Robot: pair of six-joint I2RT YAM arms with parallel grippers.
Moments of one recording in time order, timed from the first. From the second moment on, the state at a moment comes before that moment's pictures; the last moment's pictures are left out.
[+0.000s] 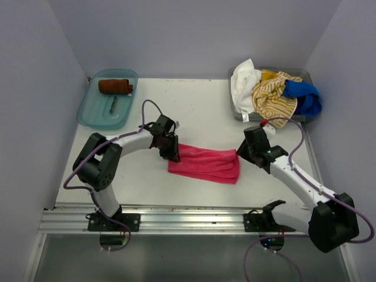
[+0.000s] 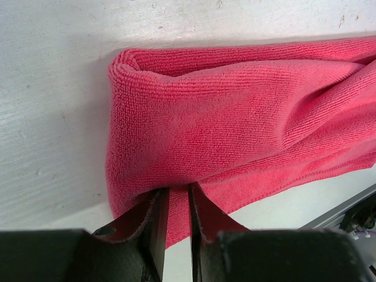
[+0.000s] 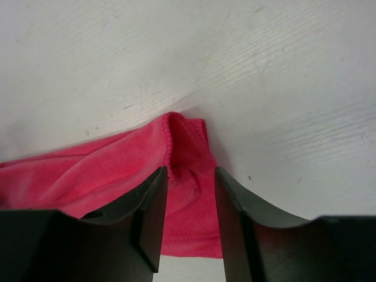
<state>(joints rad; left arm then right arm) -0.54 1.77 1.04 -0.43 0.28 -0.53 0.40 1.16 0.72 -0.50 0.32 0.85</state>
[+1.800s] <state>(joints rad) -0.53 1.77 1.04 -0.44 0.28 -0.53 0.47 0.99 0.62 -0.59 0.11 0.84</state>
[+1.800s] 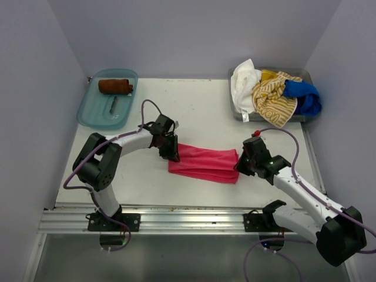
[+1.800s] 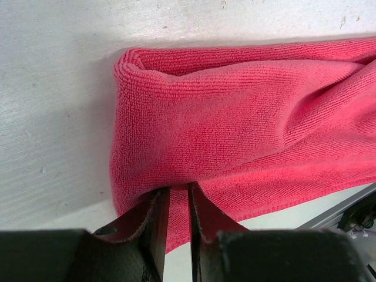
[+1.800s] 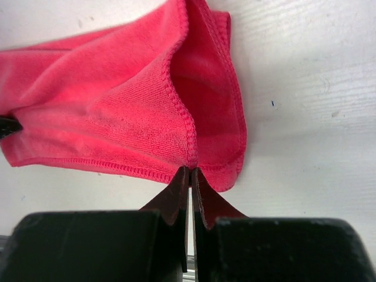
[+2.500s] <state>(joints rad) -0.52 1.73 1.08 -0.50 0.29 -0.51 0.49 0.97 0.59 -0.69 0.16 0.85</state>
